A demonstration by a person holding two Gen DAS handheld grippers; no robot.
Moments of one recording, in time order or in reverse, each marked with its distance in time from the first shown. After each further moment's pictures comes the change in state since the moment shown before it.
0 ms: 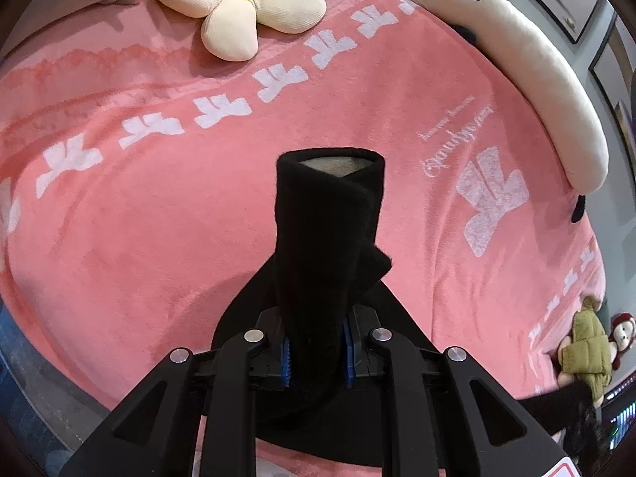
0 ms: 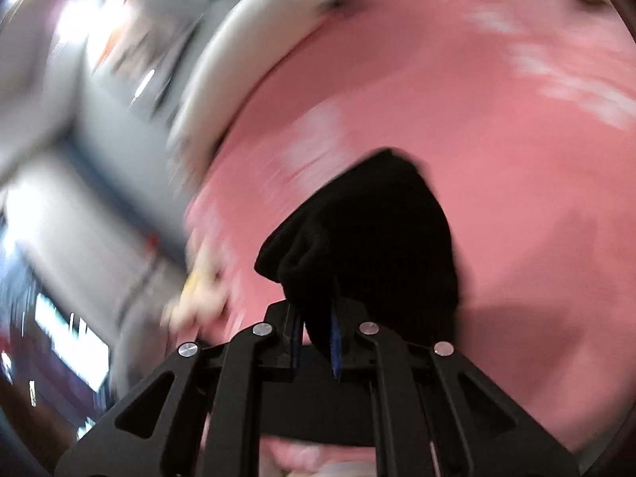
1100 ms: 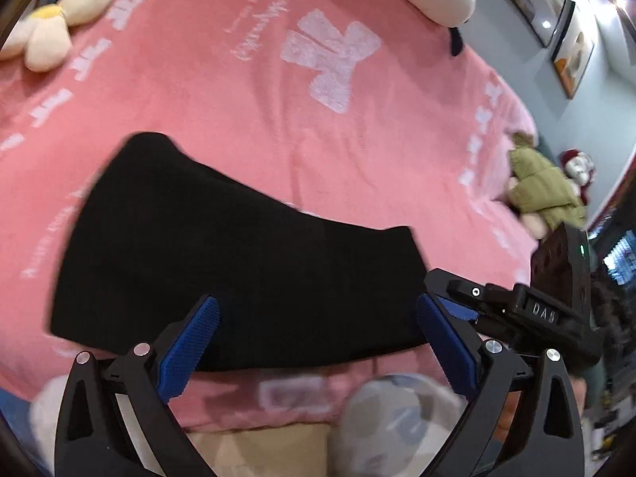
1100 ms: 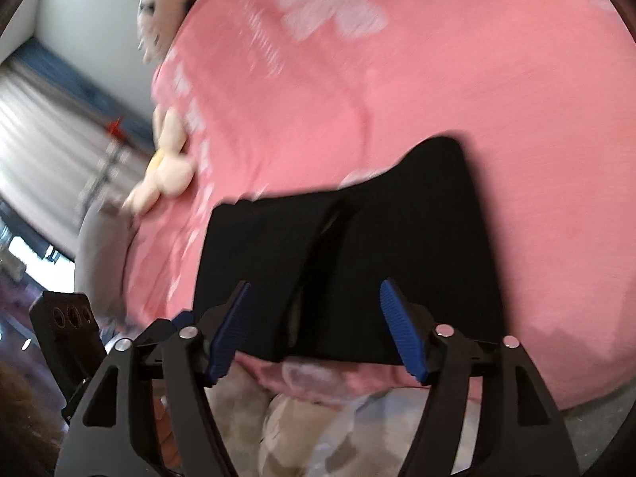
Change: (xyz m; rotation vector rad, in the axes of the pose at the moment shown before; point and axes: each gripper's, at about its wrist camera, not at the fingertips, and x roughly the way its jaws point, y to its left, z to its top) left arm 0.016 -0.145 -0.153 0.448 0.202 -0.212; right arm 0.141 0.000 -0.106 0.024 0.447 -0.121
